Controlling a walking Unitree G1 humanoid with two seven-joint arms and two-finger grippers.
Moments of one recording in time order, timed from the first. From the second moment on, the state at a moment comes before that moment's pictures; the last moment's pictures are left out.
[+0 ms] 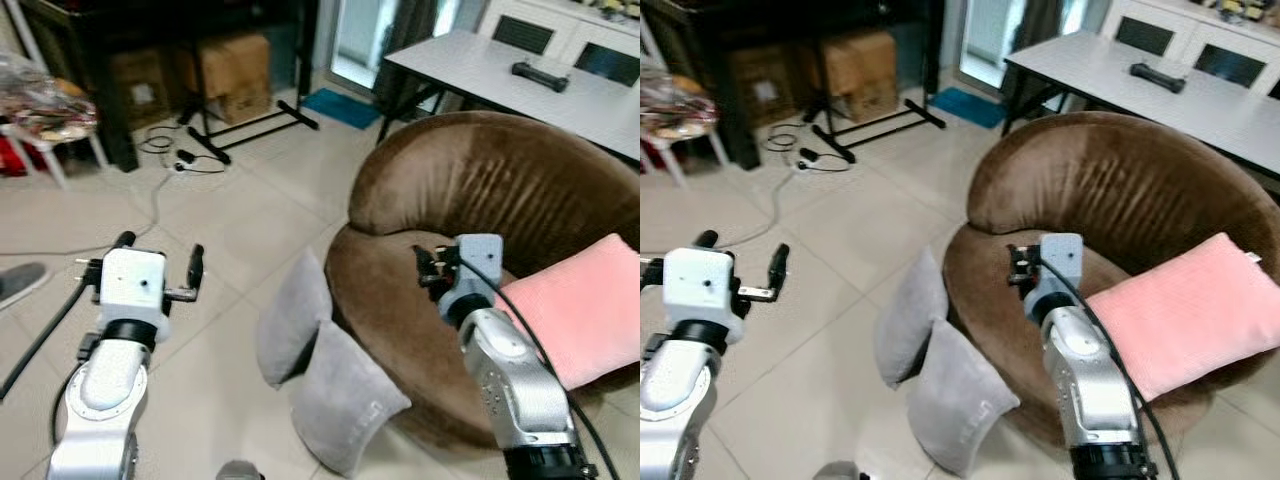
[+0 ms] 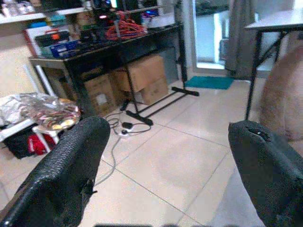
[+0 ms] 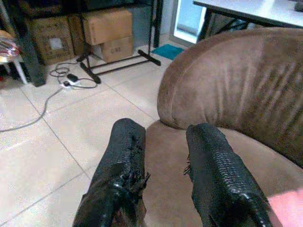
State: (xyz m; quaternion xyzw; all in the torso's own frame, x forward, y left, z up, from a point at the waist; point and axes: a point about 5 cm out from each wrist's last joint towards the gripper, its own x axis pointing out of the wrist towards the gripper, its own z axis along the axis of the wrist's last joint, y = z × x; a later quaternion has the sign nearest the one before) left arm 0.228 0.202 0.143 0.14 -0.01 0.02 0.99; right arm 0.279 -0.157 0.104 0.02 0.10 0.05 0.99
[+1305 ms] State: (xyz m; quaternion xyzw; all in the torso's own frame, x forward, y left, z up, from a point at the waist) left arm 0.232 0.192 0.139 0.13 0.00 -0.02 0.99; right arm 0.277 -0.175 0.099 0.00 0.11 0.00 0.99
